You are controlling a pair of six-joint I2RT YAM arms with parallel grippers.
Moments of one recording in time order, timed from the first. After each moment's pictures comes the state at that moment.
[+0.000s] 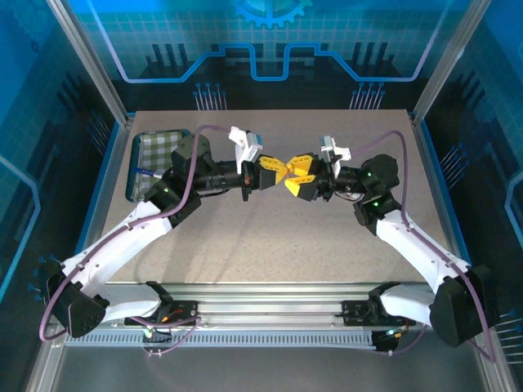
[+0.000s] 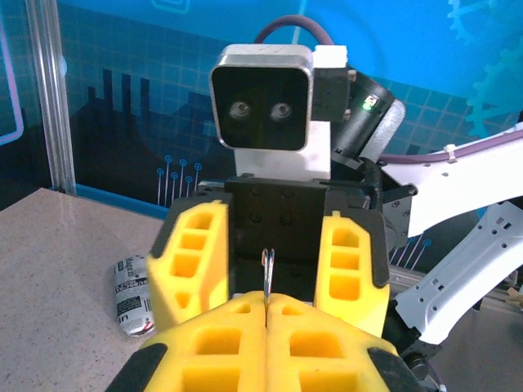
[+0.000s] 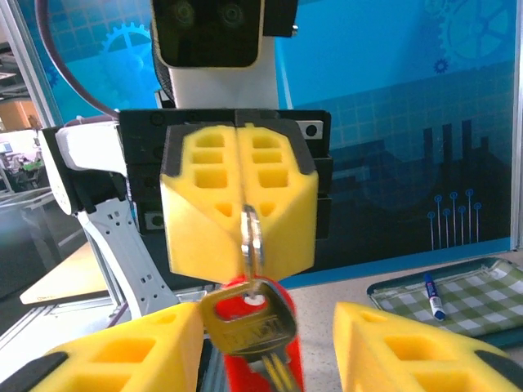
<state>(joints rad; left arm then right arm) -0.62 1.22 1.18 0.01 0.71 -0.16 0.38 1.16 0.81 0.69 -1.11 0.48</state>
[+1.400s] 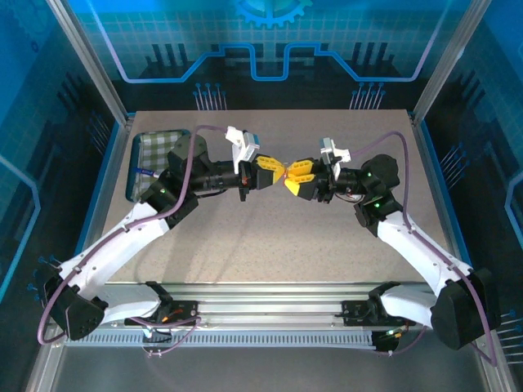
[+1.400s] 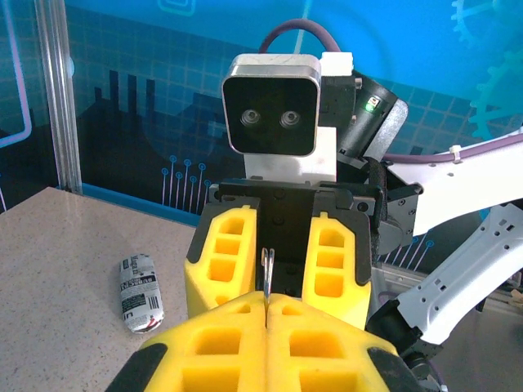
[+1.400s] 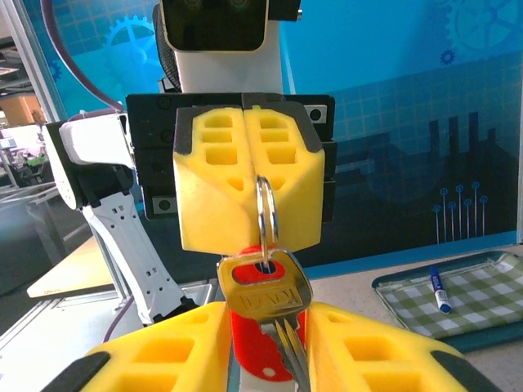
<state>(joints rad) -0.62 1.20 1.18 -0.01 0.71 -0.16 0.39 1.15 0.81 0.65 -1.12 0.46</state>
